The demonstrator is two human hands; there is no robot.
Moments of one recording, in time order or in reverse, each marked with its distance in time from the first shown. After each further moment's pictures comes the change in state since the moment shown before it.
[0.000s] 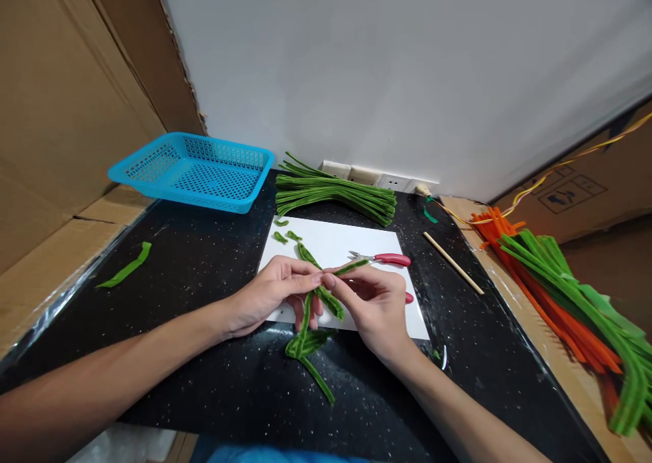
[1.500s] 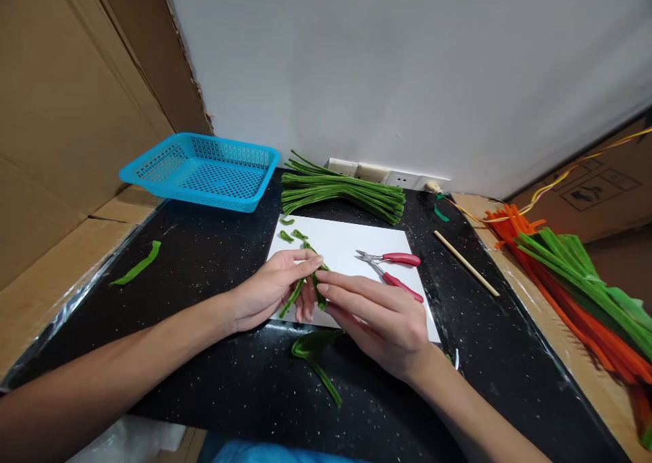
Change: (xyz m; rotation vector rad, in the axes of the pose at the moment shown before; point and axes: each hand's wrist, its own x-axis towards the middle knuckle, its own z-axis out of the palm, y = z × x) left_hand 0.004 0.000 -0.004 -0.072 0.067 -0.012; right_hand -0.001 -0.012 -0.017 -0.439 -0.278 -0.724
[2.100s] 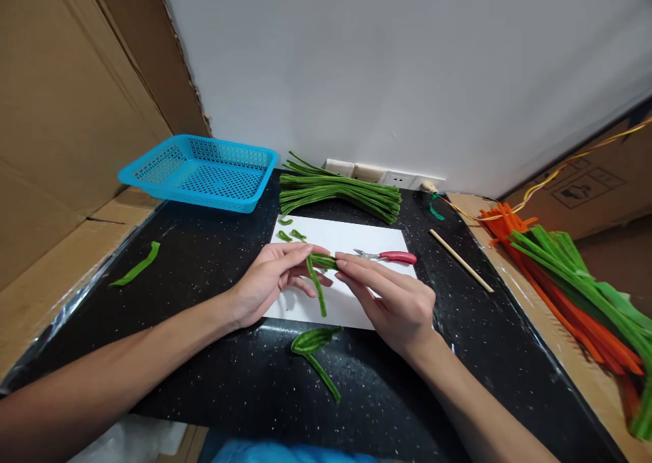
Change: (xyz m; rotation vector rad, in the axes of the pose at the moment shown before) left_hand 0.001 0.003 -0.001 -0.017 0.137 0.183; right_hand -0.006 0.018 -0.002 -0.283 0.167 -0.002
